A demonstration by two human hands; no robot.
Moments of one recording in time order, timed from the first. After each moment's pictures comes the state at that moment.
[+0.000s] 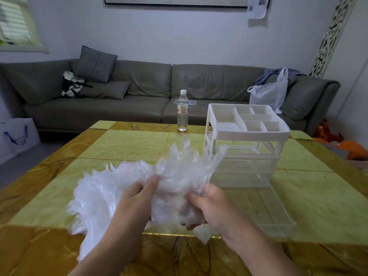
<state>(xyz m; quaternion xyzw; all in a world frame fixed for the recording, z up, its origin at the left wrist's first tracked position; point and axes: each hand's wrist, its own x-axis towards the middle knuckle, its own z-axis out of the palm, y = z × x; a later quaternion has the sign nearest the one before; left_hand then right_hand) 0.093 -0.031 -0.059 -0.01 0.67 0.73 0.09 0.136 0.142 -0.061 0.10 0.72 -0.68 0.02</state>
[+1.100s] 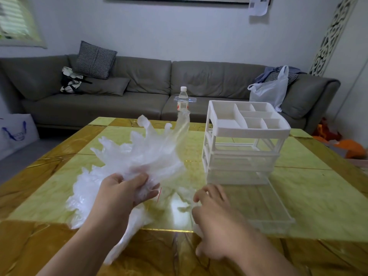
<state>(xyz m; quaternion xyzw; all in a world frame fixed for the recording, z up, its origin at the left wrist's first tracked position) 0.080 -0.051 -0.046 -0.05 0.57 0.82 0.05 0.153 0.144 -0.066 -0.07 0.99 0.01 0.07</state>
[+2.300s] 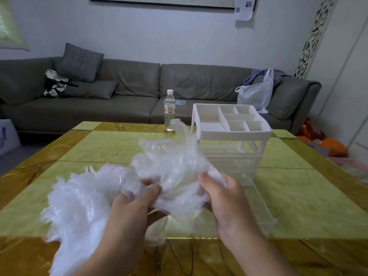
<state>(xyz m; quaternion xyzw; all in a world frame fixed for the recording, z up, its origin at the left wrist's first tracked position) 0.117 0.004 -0.049 -0.02 0.55 0.83 0.11 0.153 0.170 -0.047 0.18 0.63 -0.73 -0.19</state>
